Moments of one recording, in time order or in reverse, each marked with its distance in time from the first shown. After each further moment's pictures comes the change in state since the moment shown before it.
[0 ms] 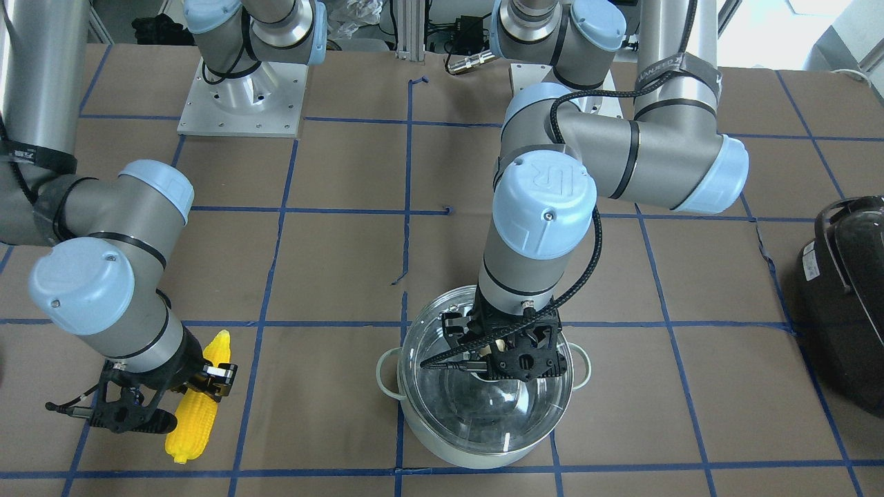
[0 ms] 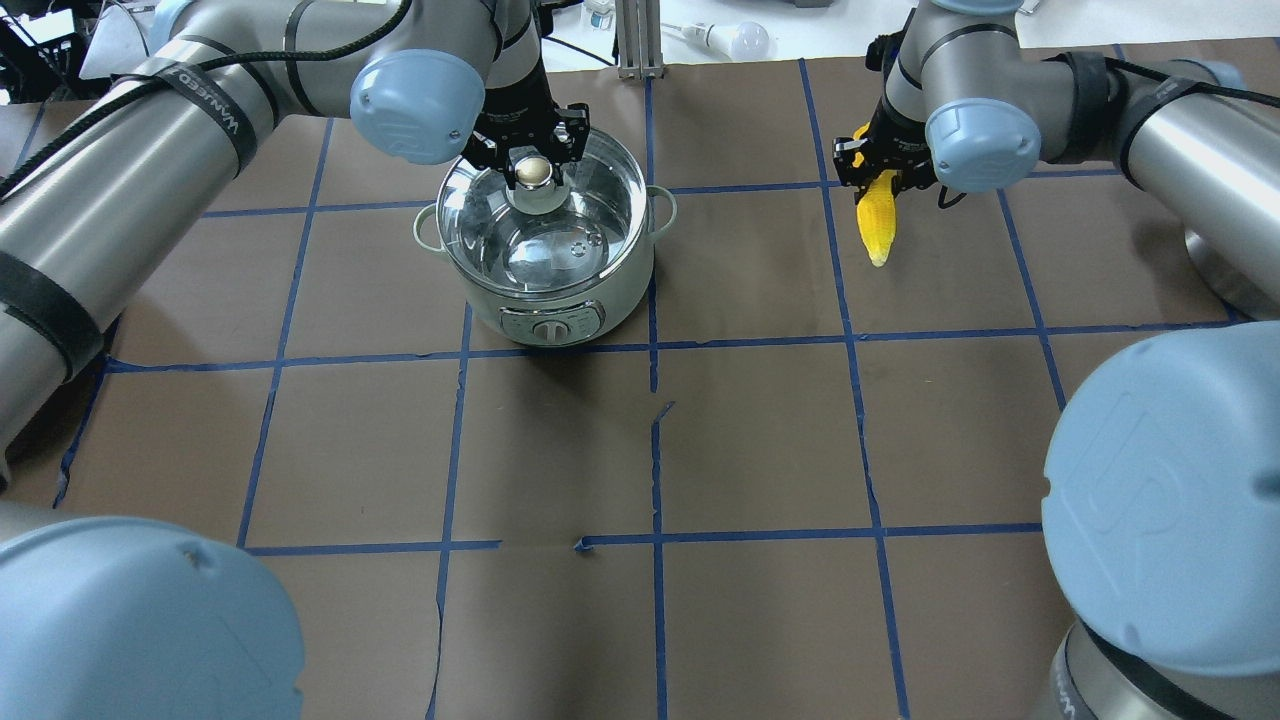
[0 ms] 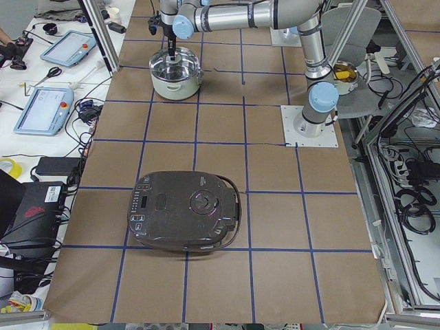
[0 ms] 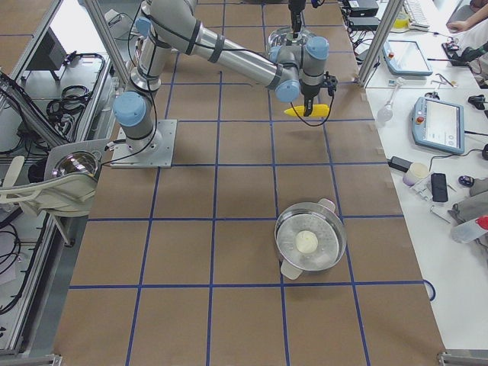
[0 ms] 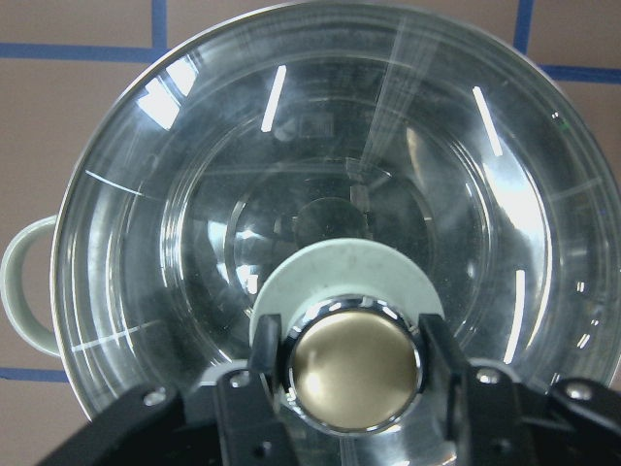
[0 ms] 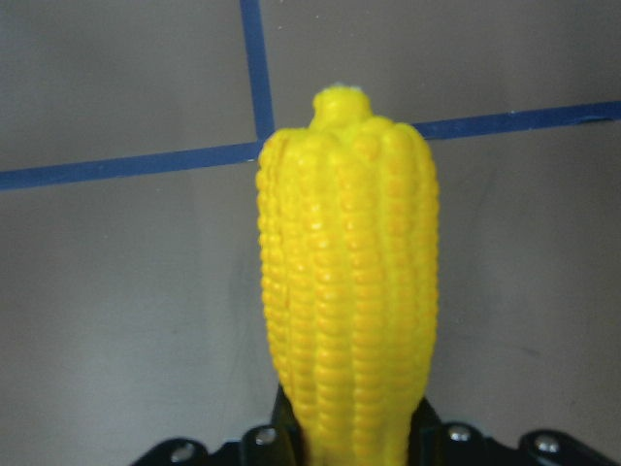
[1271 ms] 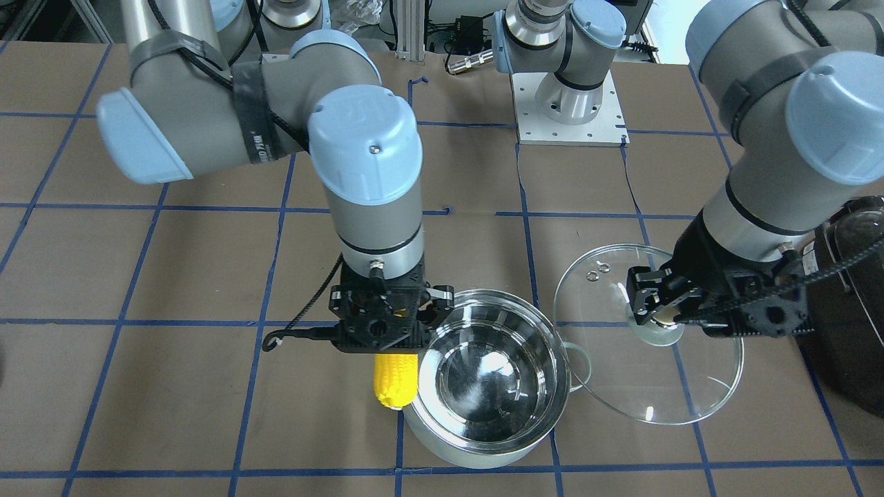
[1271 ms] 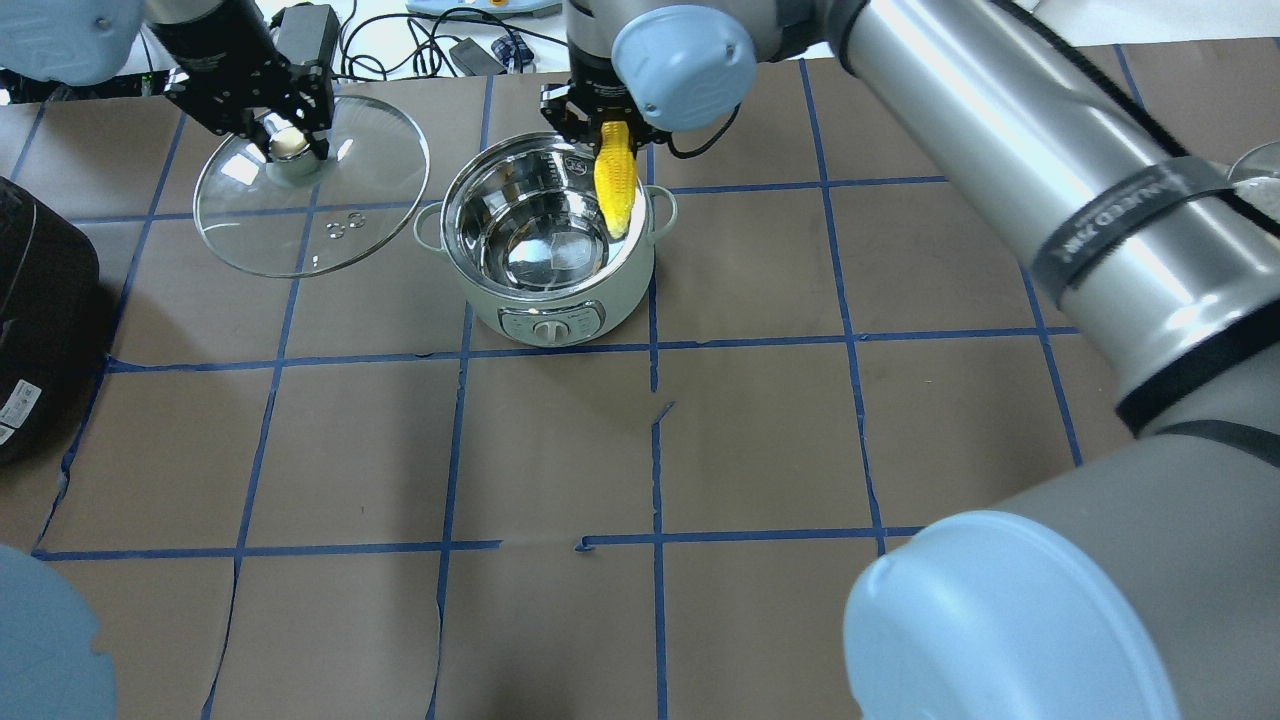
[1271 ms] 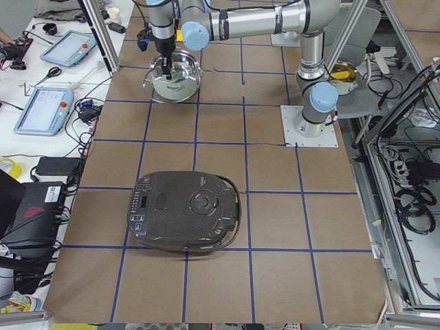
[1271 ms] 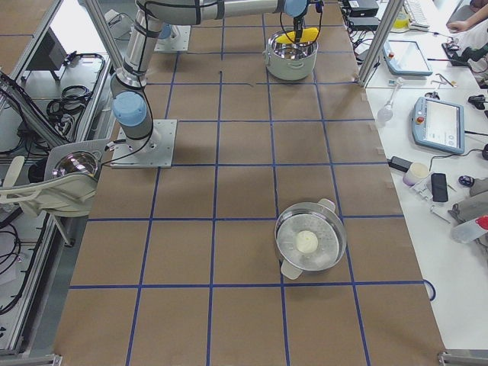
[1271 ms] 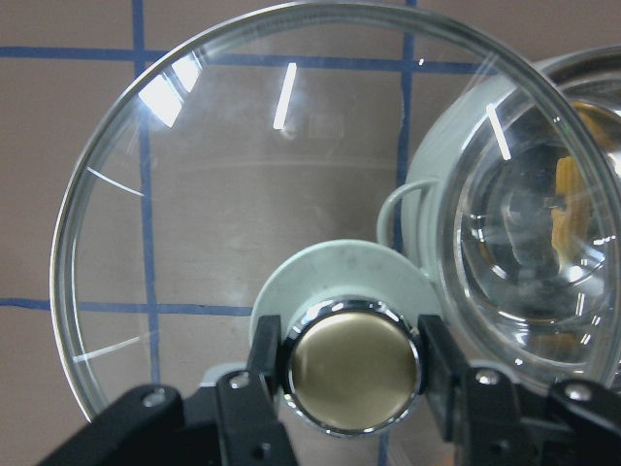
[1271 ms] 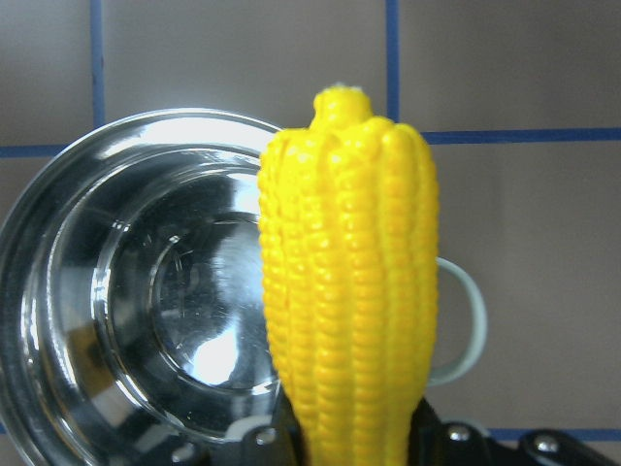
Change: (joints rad) left arm 0.377 0.159 -0.052 -0.198 -0.002 0.430; right arm 0.443 0.119 -0.447 0.261 -0.004 0.344
